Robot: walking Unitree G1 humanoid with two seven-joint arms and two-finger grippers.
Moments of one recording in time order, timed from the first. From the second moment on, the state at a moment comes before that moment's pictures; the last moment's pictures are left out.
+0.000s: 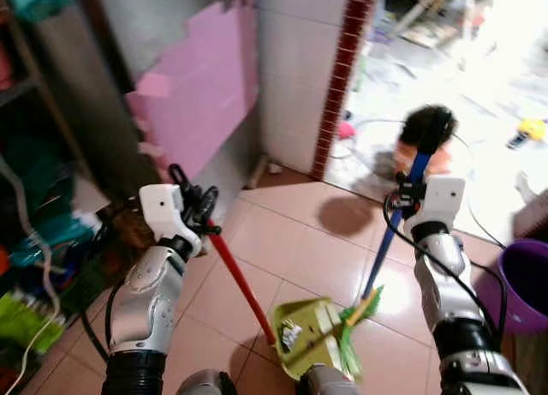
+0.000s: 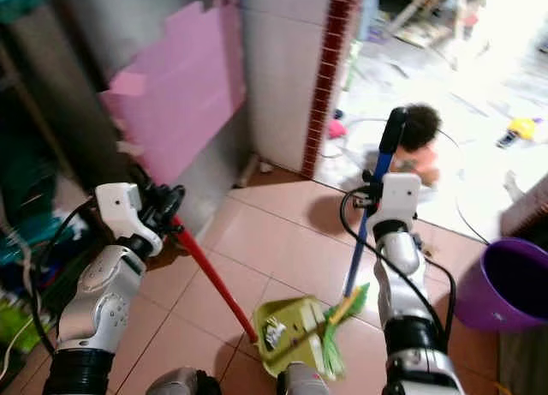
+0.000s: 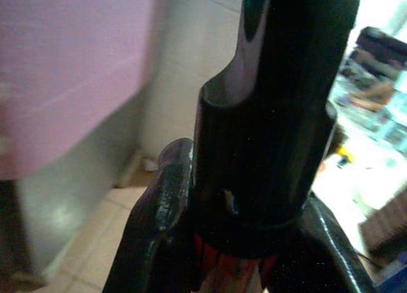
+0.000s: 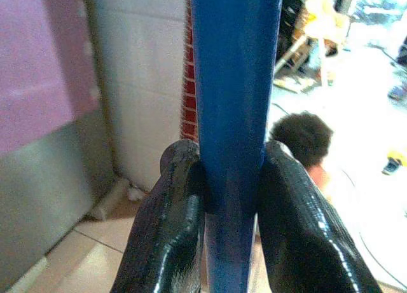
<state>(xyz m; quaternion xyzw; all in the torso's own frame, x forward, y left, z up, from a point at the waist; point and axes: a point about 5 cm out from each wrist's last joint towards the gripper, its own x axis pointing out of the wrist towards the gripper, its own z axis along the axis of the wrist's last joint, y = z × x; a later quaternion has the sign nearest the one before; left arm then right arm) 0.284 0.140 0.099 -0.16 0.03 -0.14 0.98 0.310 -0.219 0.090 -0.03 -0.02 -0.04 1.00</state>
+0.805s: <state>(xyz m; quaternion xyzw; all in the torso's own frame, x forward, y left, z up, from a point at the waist) 0.297 0.135 0.121 -0.15 -0.01 -0.14 0.98 0.305 -0.220 0.091 -0.05 0.00 -0.06 1.00</state>
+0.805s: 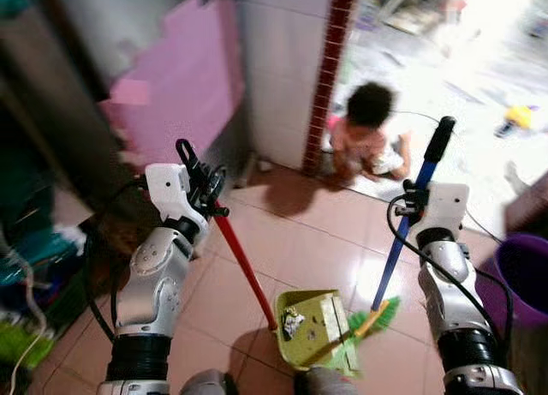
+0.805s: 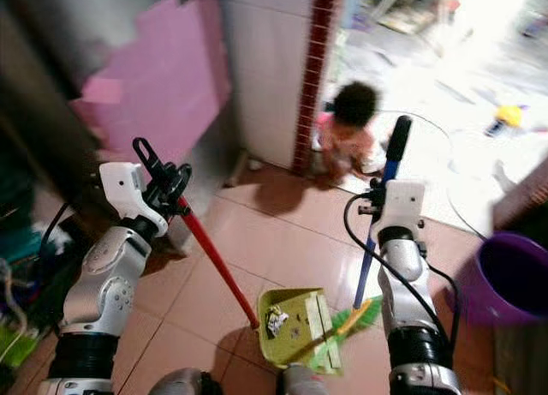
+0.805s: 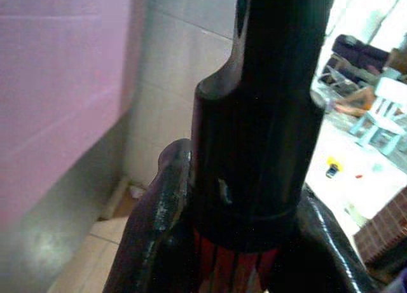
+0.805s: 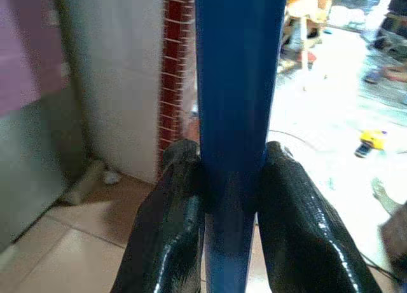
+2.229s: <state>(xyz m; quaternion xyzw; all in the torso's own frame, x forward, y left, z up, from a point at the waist) 0.295 0.129 0.115 -0.12 0.01 -0.16 0.98 0.308 -0.230 0.090 -0.05 0.02 -0.08 0.99</state>
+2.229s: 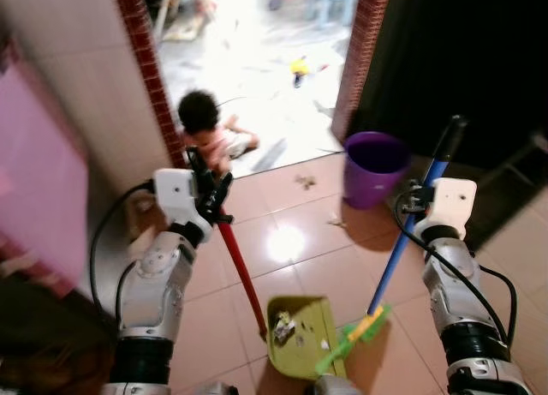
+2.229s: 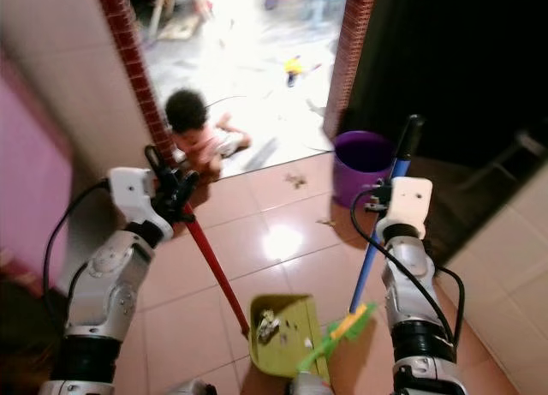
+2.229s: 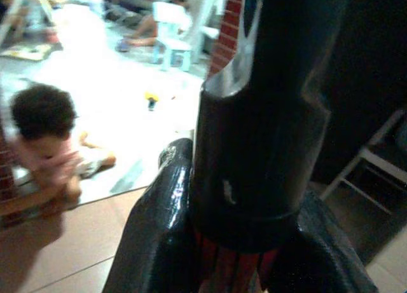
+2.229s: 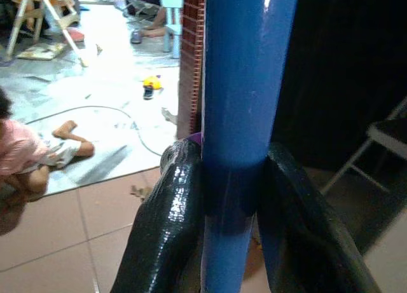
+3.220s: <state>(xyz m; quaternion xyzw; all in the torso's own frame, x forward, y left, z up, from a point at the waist) 0.301 0.141 0.115 -0.13 -0.01 -0.16 0.98 0.296 -0.215 0.087 -0.24 0.02 0.17 0.96</state>
